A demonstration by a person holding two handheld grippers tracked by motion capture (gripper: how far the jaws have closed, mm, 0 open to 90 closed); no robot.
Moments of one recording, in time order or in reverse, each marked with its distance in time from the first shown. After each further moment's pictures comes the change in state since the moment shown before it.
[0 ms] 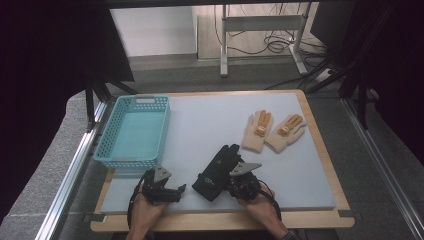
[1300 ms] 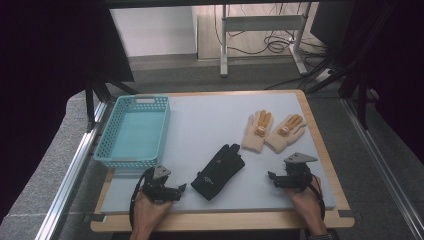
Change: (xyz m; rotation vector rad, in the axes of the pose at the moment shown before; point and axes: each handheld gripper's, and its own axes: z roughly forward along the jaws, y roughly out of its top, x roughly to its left) left arm 0.000 0.002 0.003 -0.001 -0.005 -0.017; right arm -0.109 -0.063 -0.082 -0.023 -0.375 0.142
